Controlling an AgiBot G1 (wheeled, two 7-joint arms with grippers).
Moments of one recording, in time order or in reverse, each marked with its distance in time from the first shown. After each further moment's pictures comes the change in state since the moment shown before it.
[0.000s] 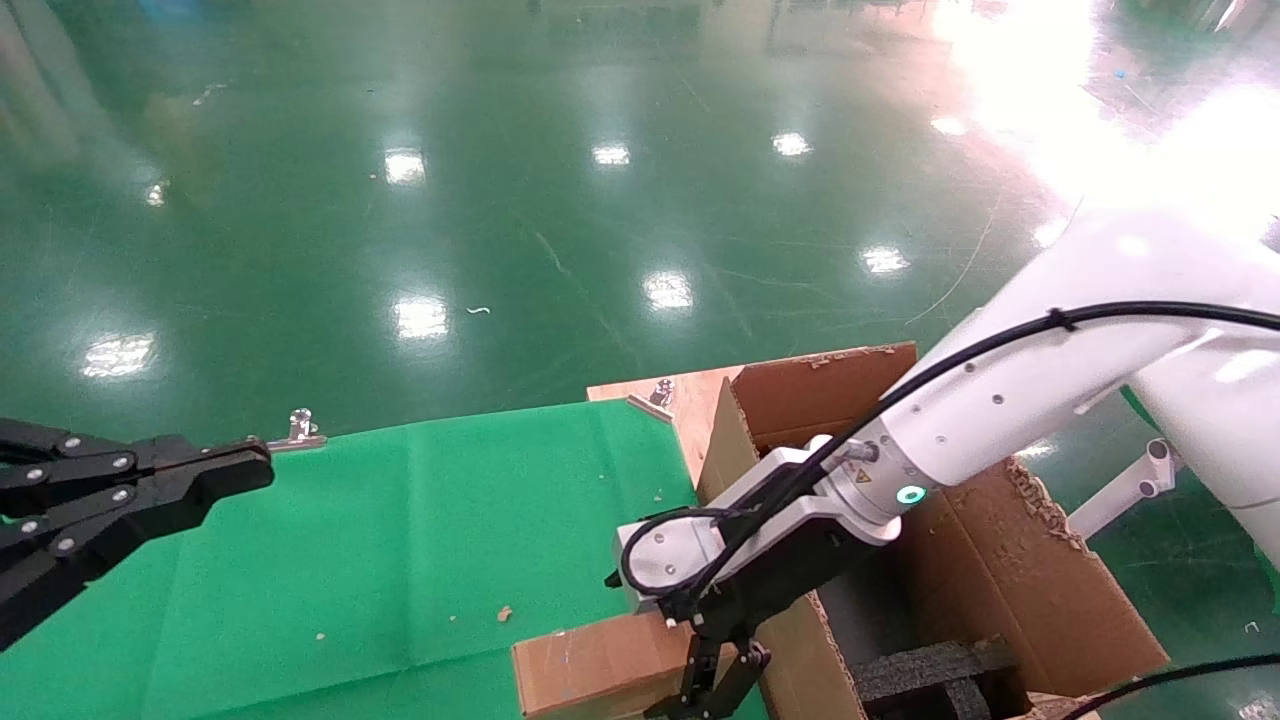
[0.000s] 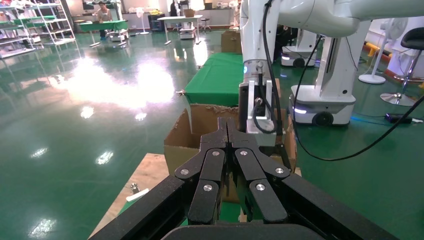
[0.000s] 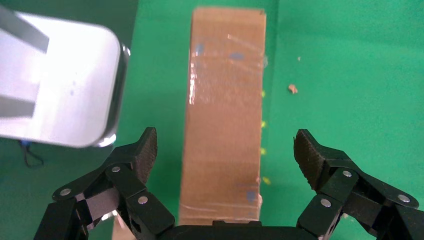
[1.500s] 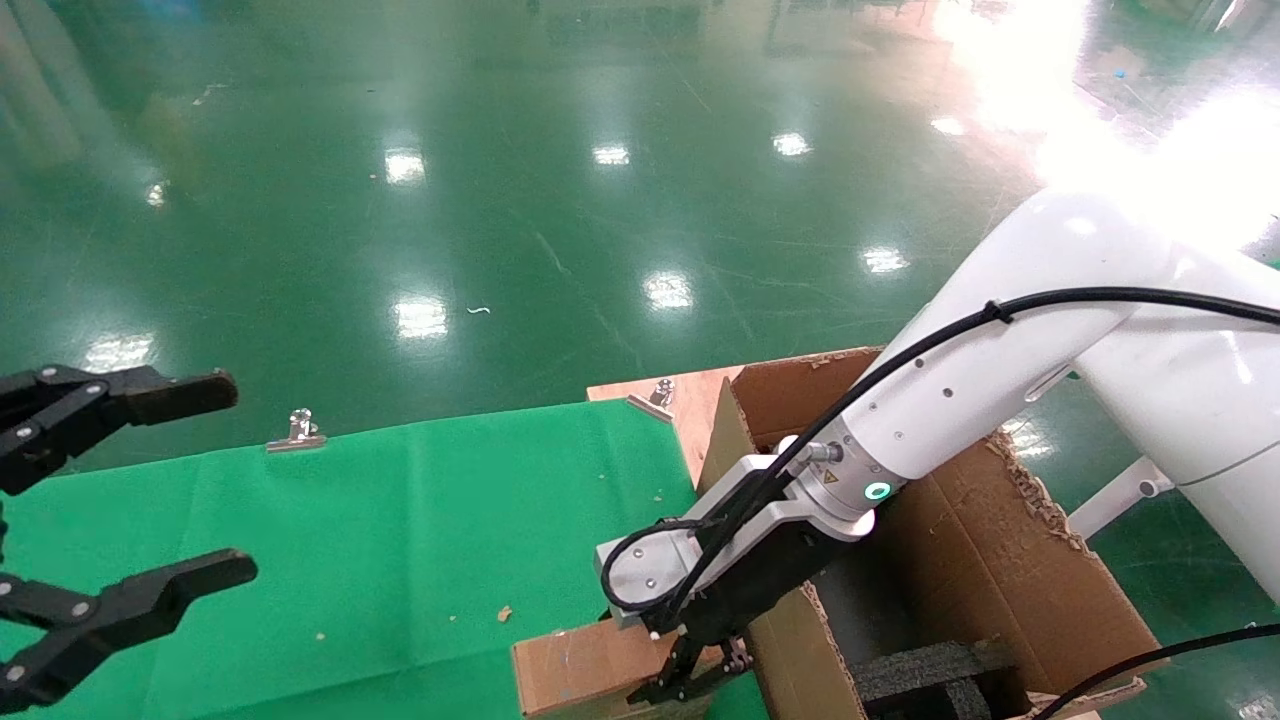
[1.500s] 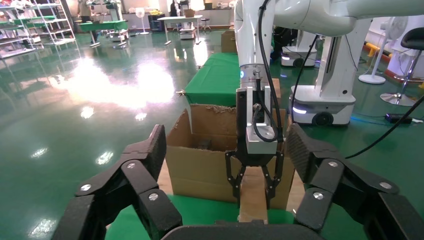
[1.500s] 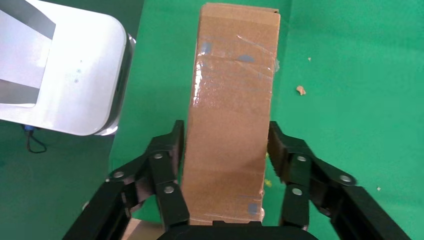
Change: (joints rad) left arm 0.000 0.000 0.000 0.000 0.000 0.000 0.000; right arm 0.050 -0.055 -0.089 -0.040 -0.023 0.002 -0.027
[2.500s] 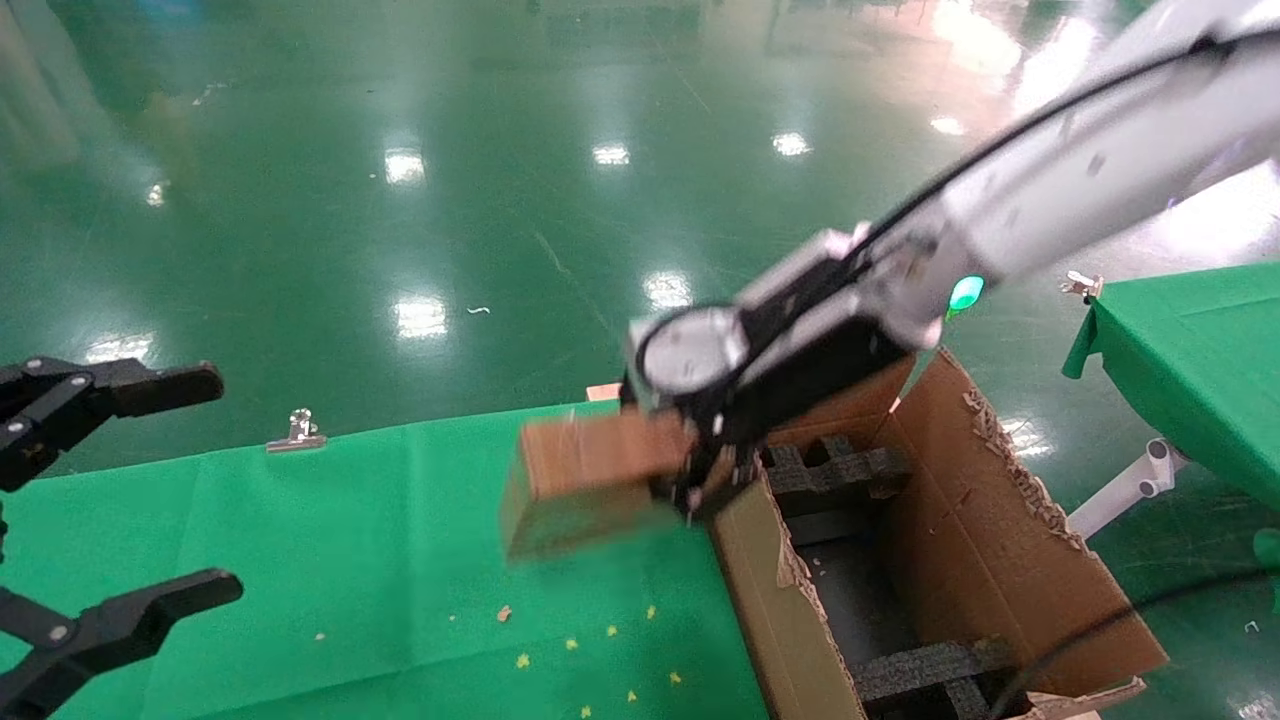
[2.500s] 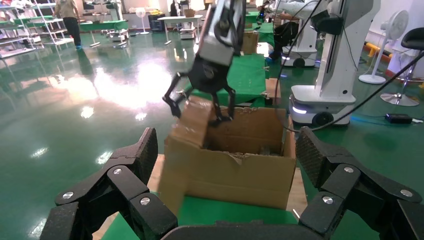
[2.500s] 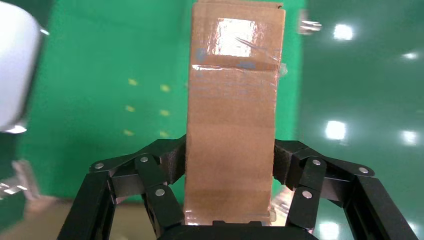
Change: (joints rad) left arm 0.000 0.000 0.000 0.000 0.000 0.000 0.000; right arm 0.331 0.019 -0.010 -0.159 0.068 -0.013 -0.140
